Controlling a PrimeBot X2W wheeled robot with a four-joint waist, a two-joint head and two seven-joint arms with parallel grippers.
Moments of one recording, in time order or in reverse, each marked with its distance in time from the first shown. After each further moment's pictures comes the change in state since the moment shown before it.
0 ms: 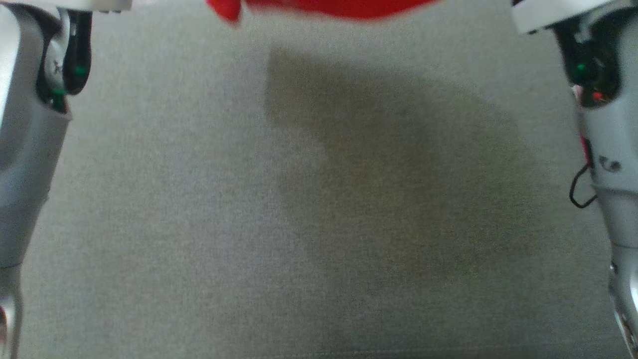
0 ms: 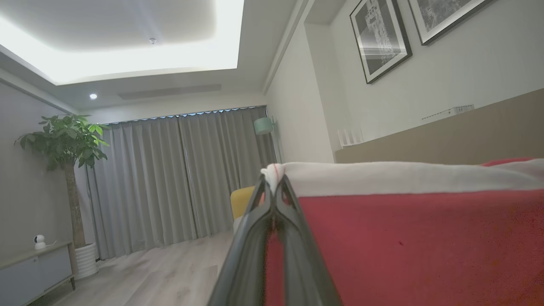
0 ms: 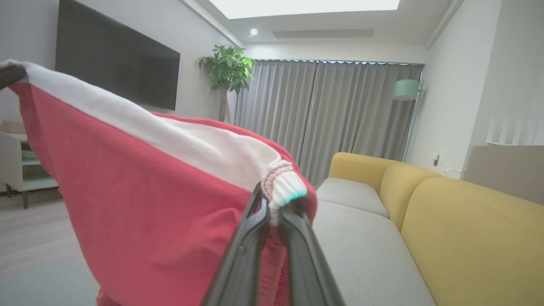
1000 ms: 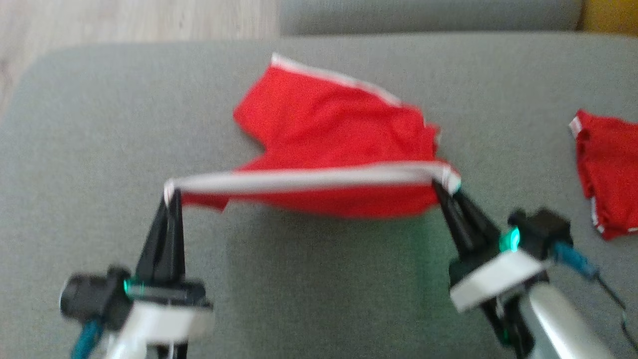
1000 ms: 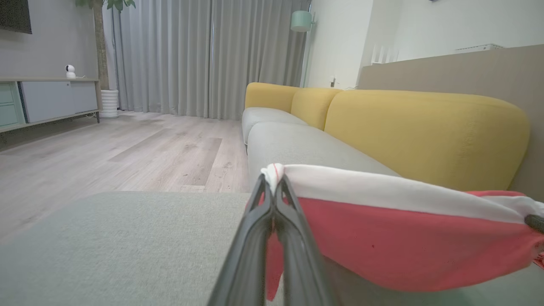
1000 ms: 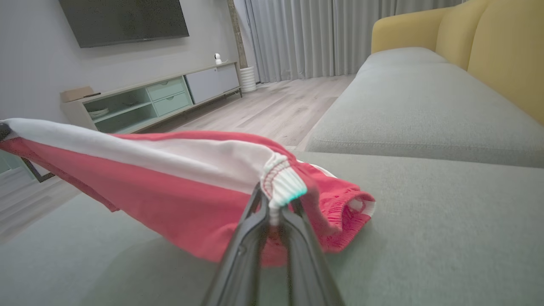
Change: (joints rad) left arm 0.990 -0.116 0.102 -0.249 0.028 0.068 -0.165; right arm 0.750 0.019 0.104 -0.020 0.057 0.000 -0.211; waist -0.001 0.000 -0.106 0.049
